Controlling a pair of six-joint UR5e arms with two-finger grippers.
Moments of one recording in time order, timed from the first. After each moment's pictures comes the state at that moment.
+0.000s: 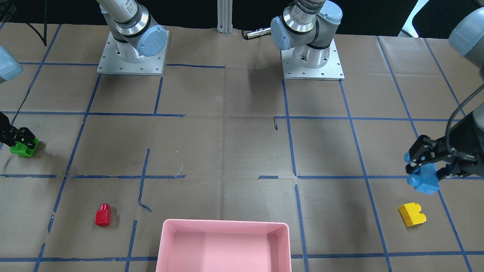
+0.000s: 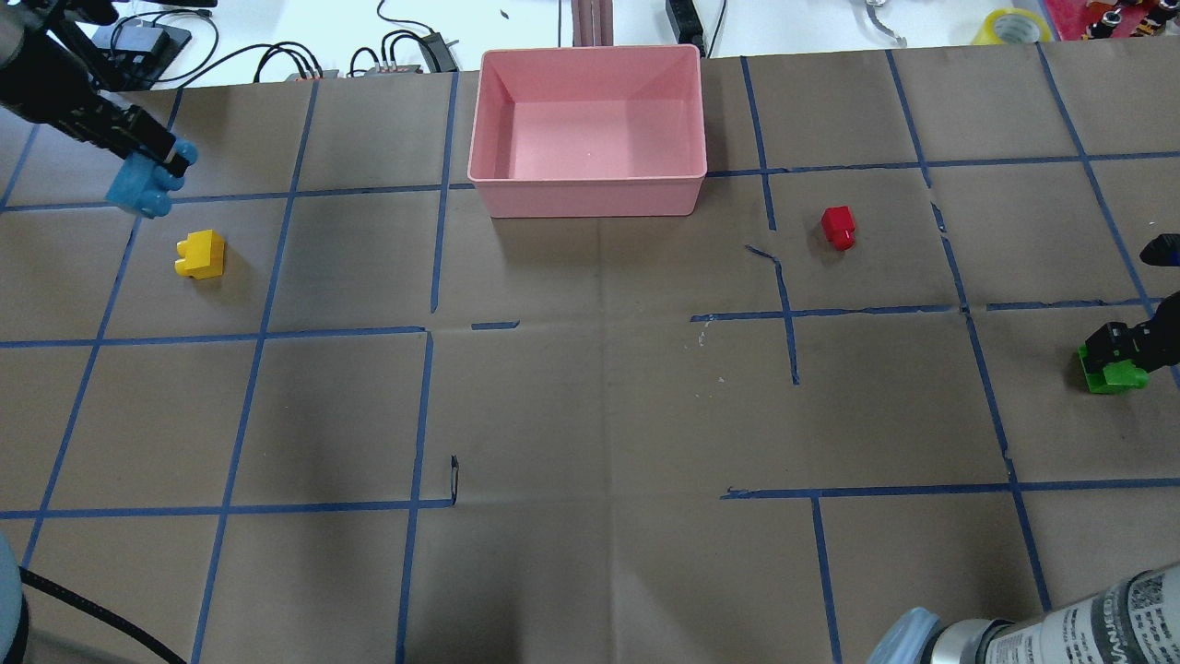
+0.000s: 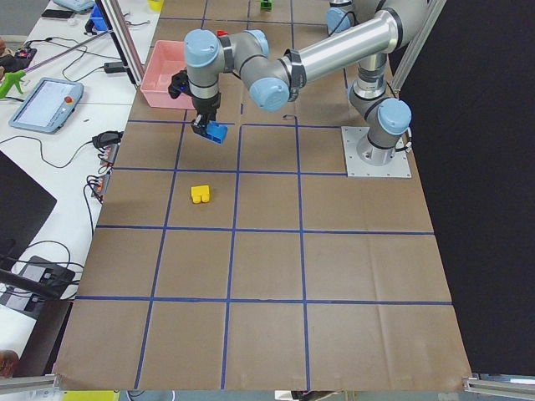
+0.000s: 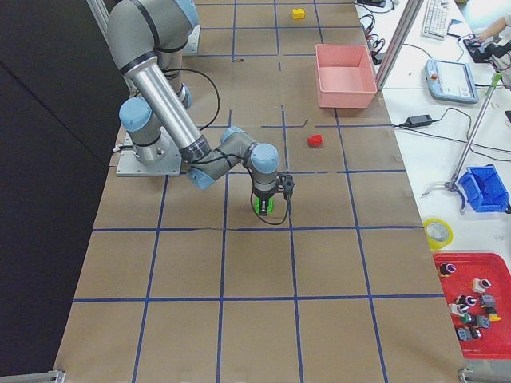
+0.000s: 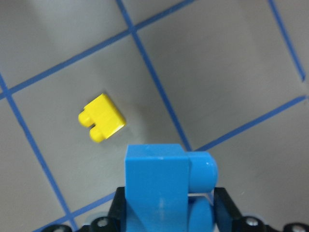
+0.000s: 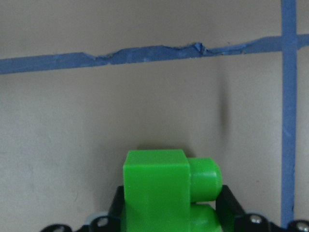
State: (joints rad) left arm -1.23 -1.89 -1.38 -1.35 1.42 0.61; right arm 0.78 -1.24 2.03 -2.37 -1.55 -0.71
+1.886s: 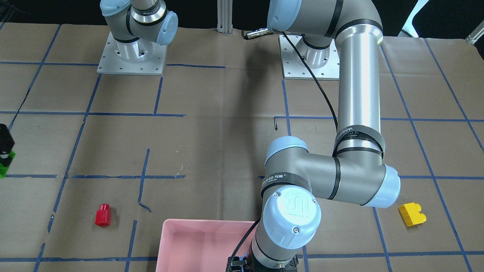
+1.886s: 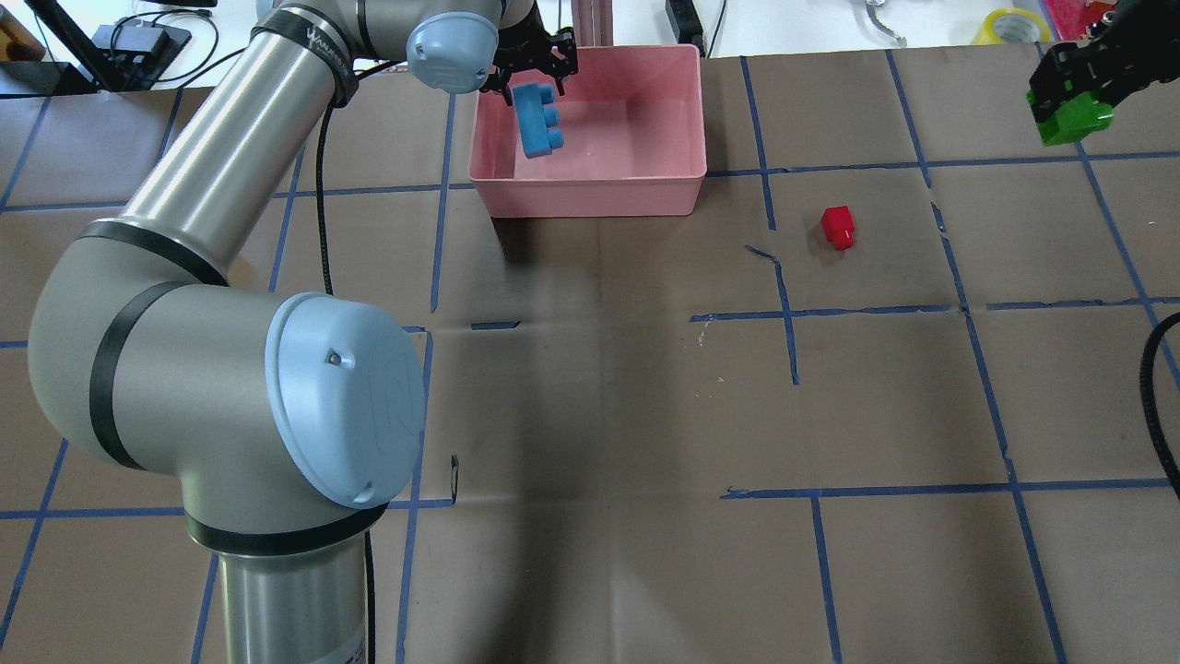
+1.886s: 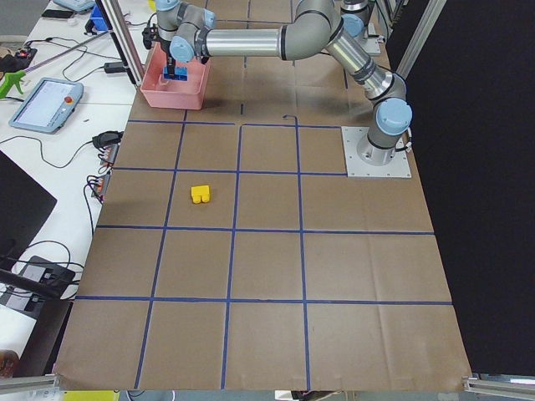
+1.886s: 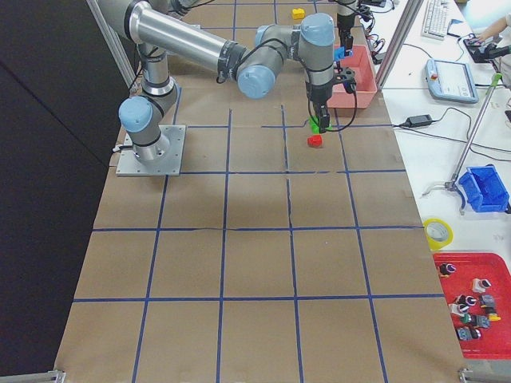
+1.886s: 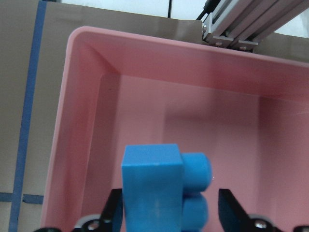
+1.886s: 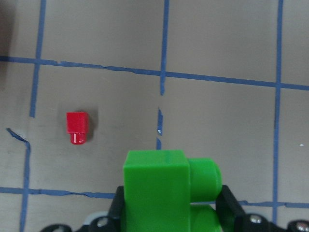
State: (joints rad) left arm -1.74 -2.46 -0.82 -1.19 1.53 -0.28; right arm 1.25 -1.38 1.52 -1.94 -1.55 -0.41
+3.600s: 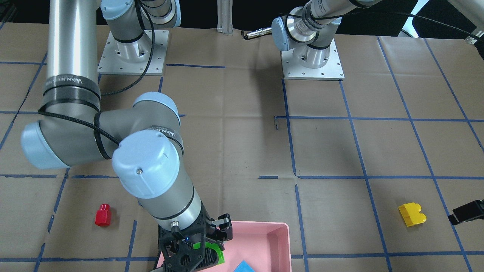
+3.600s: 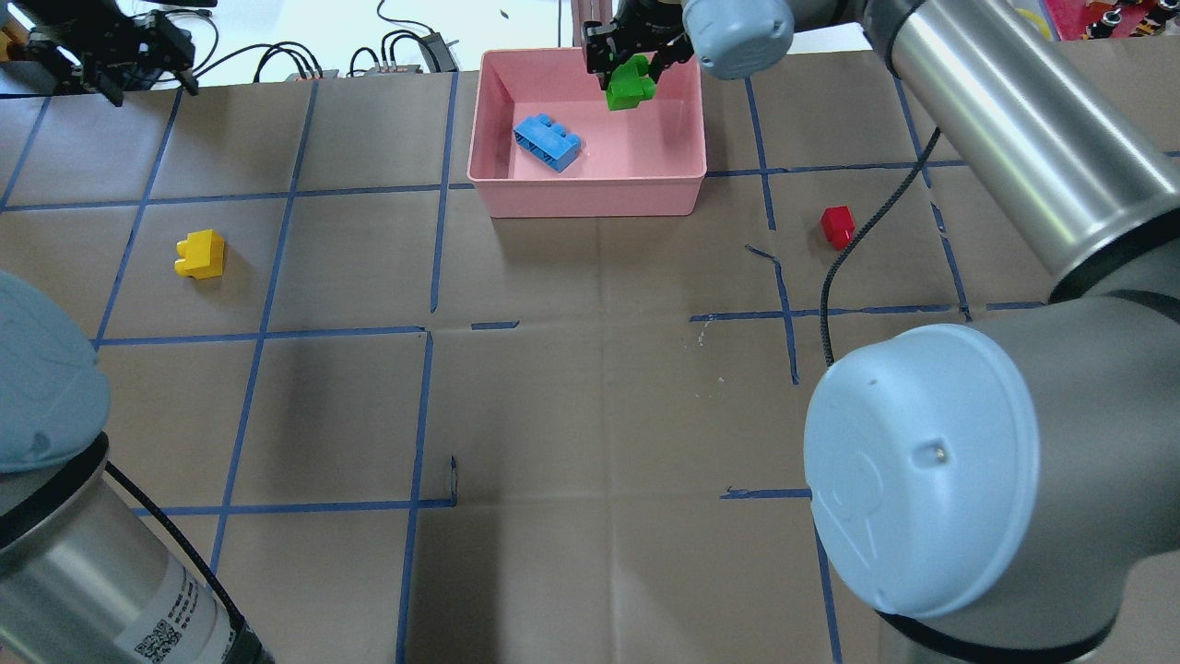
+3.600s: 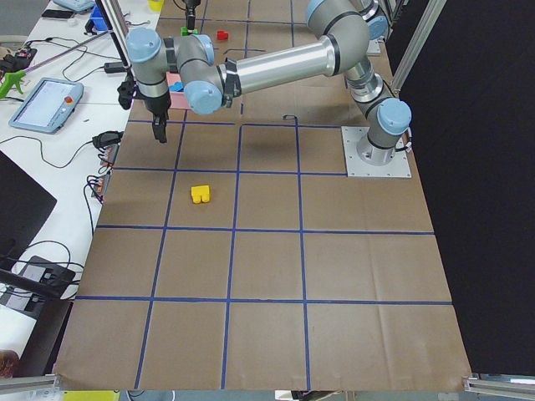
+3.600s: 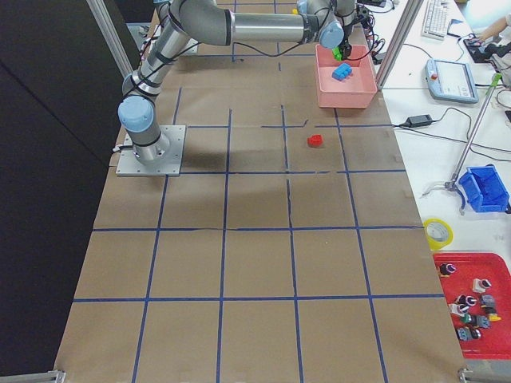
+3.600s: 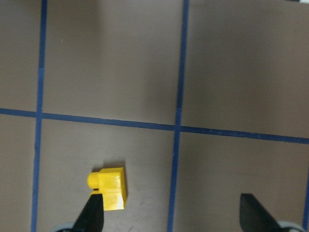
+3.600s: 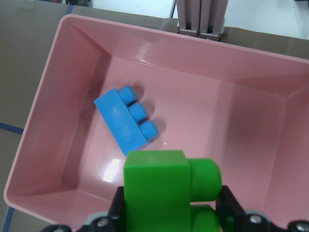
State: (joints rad) left arm -1.11 -2.18 -1.05 -1.43 1.54 0.32; right arm 1.79 -0.80 0.92 -1.99 -1.41 0.01
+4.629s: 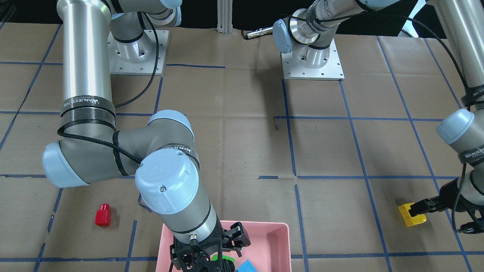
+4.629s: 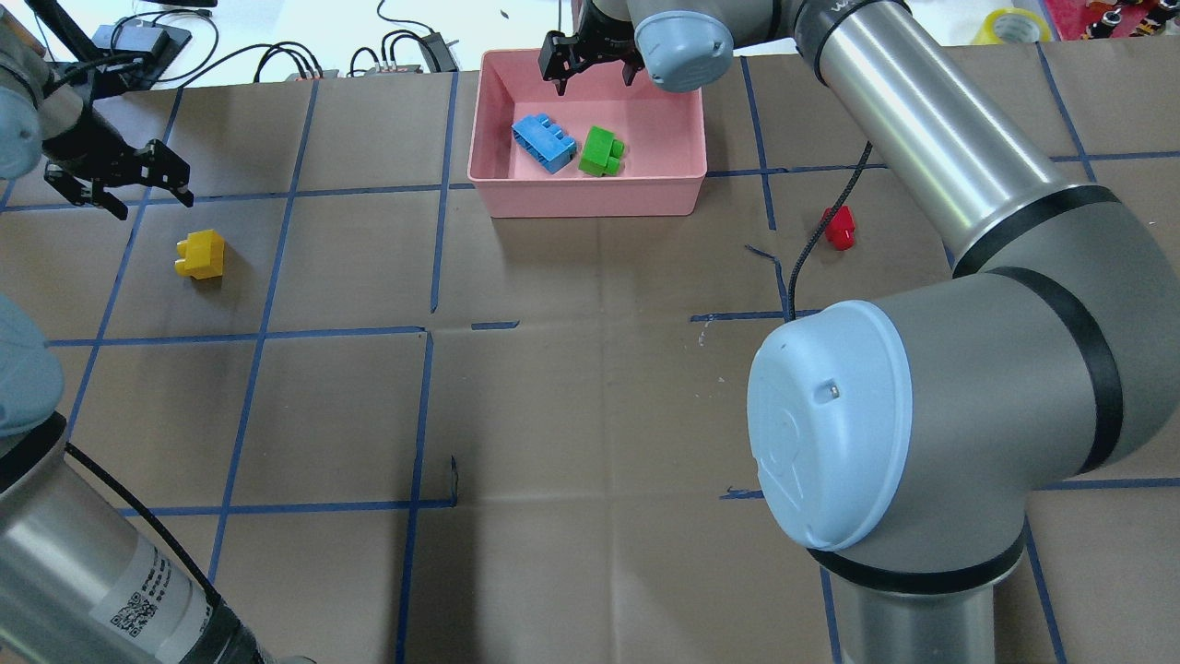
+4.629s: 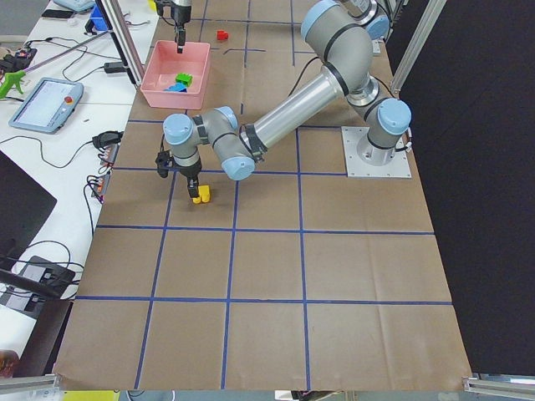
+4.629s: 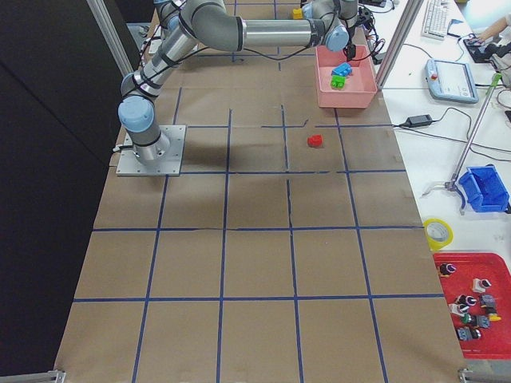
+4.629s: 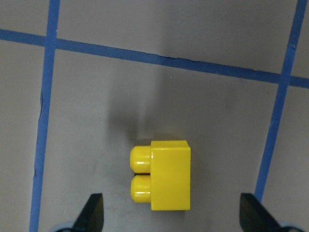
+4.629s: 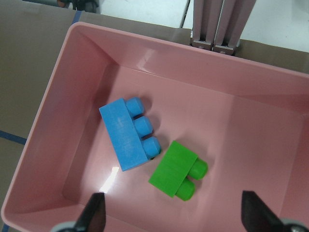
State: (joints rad) left arm -1.07 -2.20 -1.46 -1.01 1.55 0.34; right arm 1.80 -0.77 0.88 -2.01 -1.42 0.00
